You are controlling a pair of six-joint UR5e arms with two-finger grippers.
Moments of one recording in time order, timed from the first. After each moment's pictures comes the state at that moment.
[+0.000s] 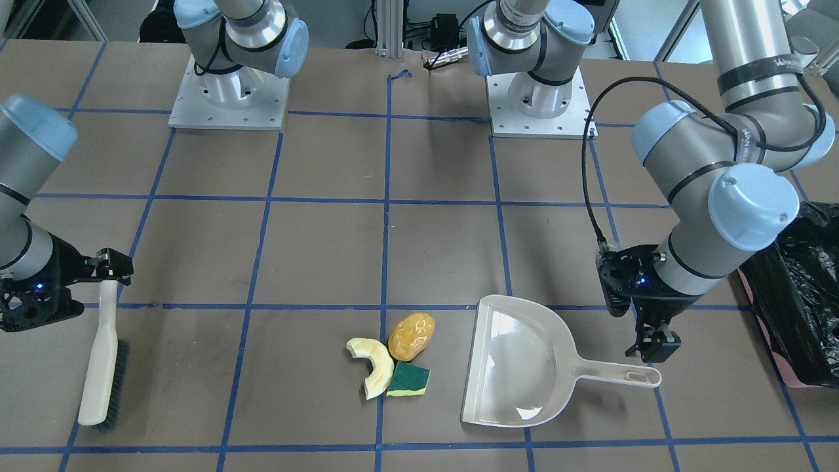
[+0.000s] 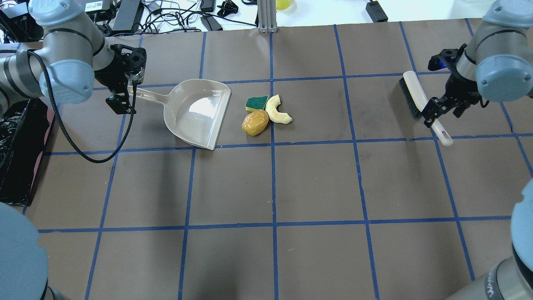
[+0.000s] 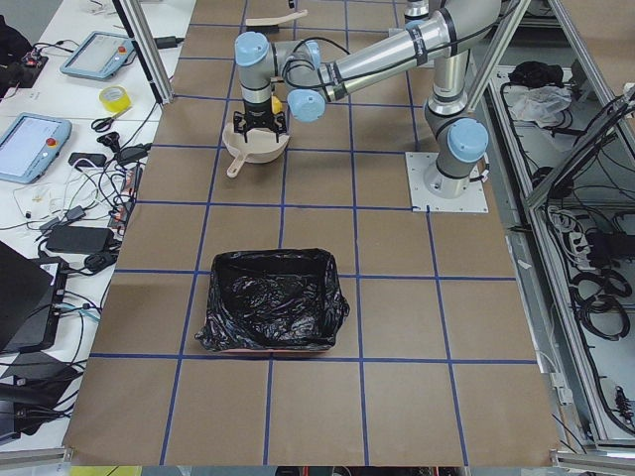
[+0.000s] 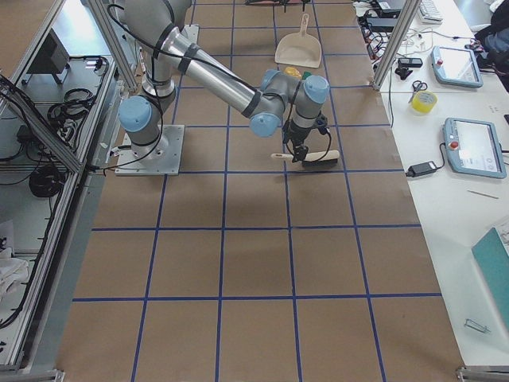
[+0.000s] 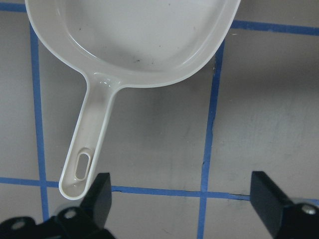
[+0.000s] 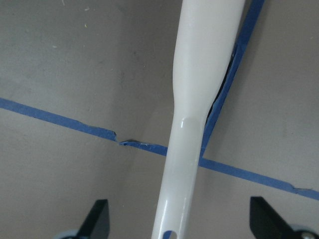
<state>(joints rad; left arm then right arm) -1.37 -1.95 -1.63 -1.05 1.56 1.77 1.21 -1.20 1.73 -1.97 -1.65 -0.65</state>
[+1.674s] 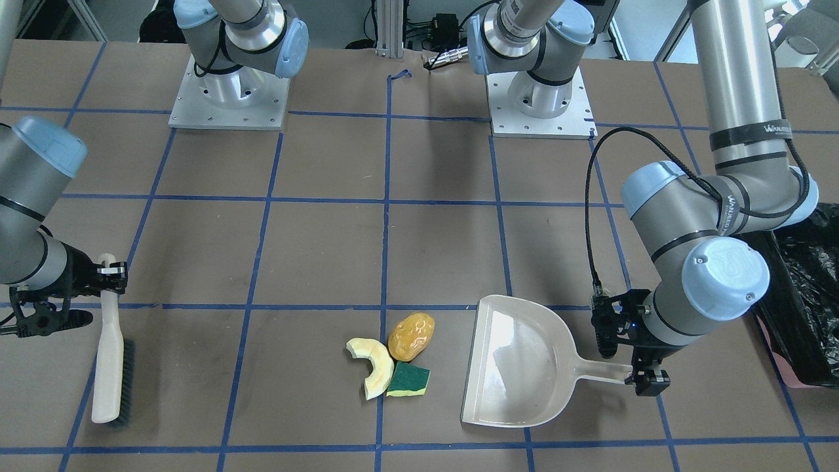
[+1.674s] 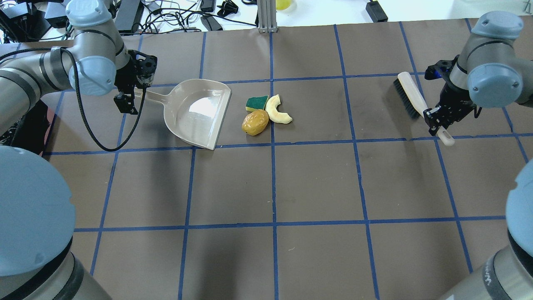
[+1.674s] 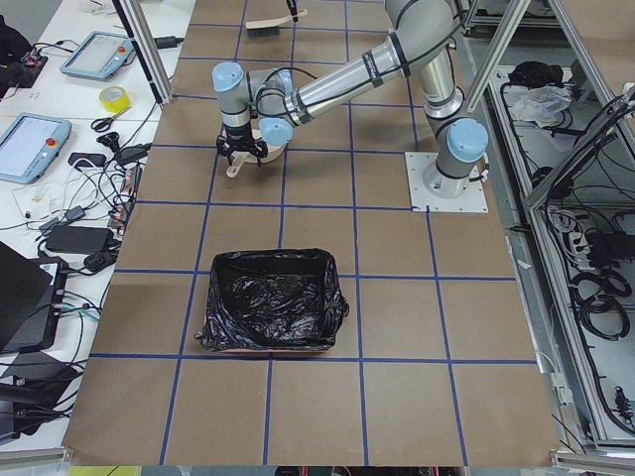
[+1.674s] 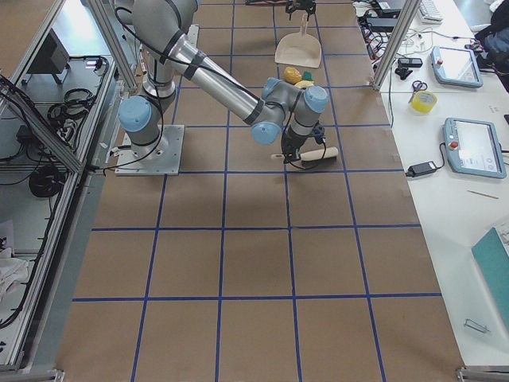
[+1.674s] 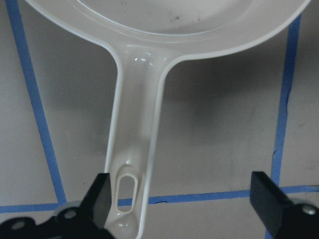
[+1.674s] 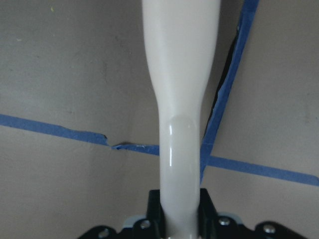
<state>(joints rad) -1.40 -2.08 -1.54 -1.08 1.68 1.79 1.21 -1.17 1.74 -1.97 -1.67 -0.57</state>
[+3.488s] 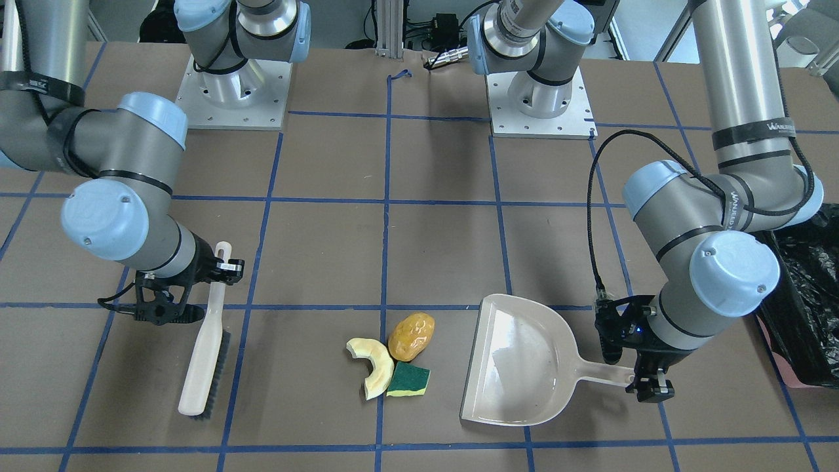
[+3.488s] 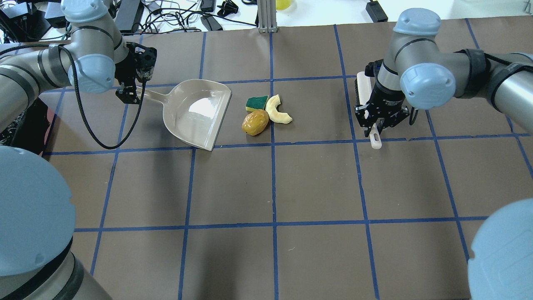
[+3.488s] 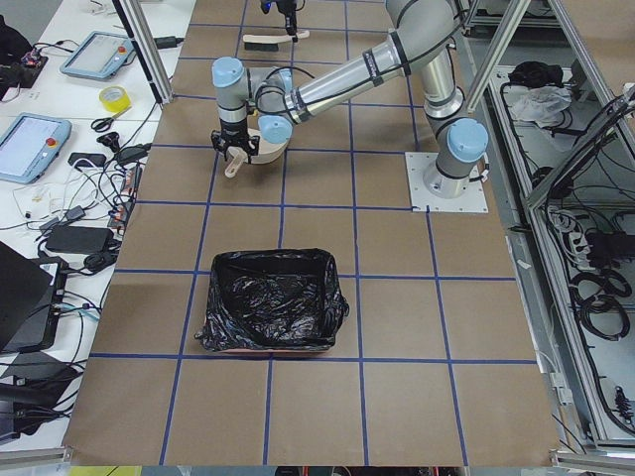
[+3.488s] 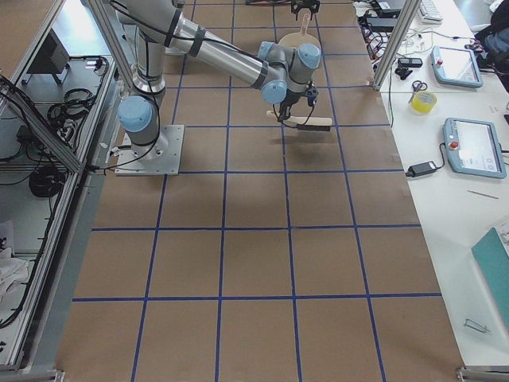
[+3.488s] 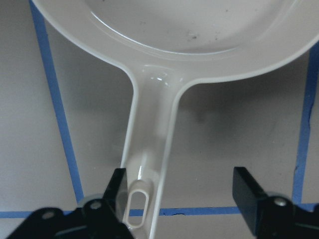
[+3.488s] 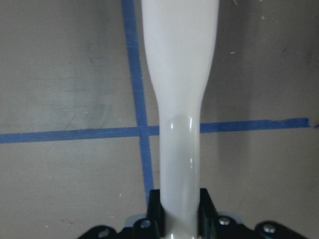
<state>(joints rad) -1.40 -2.09 -1.51 -1.02 1.65 1.82 1.52 -1.22 1.73 -1.87 -1.54 0.01</state>
